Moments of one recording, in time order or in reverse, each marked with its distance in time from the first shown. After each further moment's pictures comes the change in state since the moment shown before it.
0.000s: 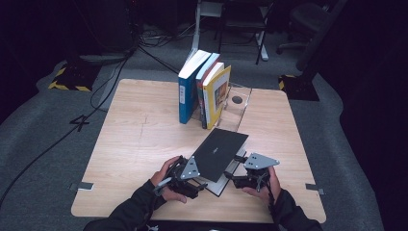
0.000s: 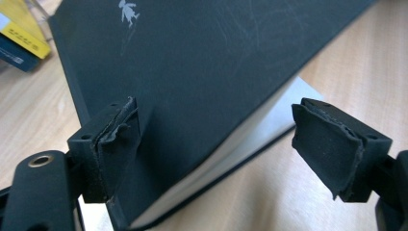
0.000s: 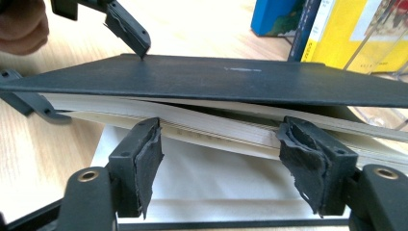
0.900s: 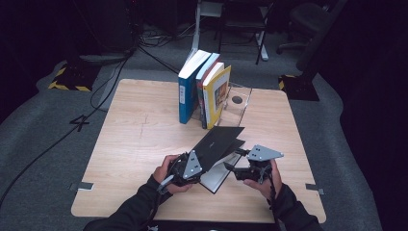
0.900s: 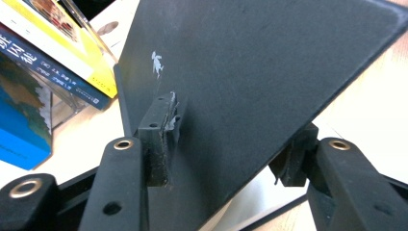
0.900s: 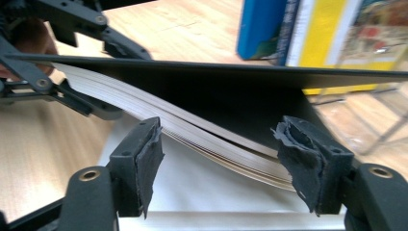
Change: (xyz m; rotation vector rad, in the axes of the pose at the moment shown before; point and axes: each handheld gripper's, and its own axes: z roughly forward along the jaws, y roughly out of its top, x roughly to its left) left arm 0.004 0.013 -0.005 -0.094 0.173 0.056; right arm -0.015 0.017 -0.008 -0.052 -0.015 0.046
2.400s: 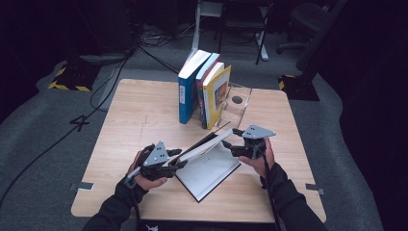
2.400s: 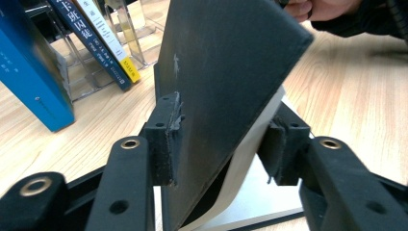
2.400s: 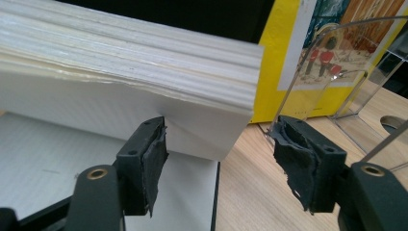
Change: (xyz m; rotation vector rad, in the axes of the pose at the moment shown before) left arm 0.046 -0.031 -0.056 -0.095 -0.096 -0.172; right arm -0.049 0.019 0.048 -0.015 -0.065 -0.025
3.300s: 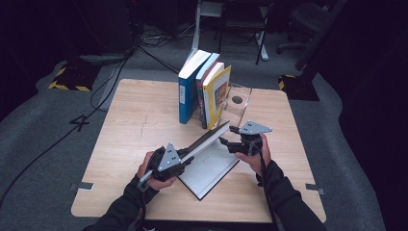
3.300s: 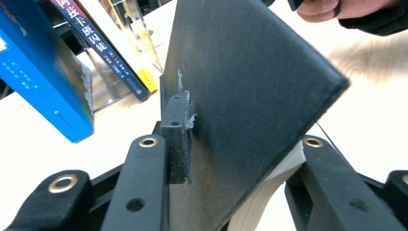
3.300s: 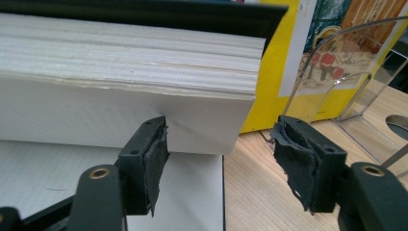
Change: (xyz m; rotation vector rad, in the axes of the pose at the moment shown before) left arm -0.015 0.007 0.020 -0.006 0.112 0.046; right arm 0.000 0.008 0.009 0.004 -0.002 0.044
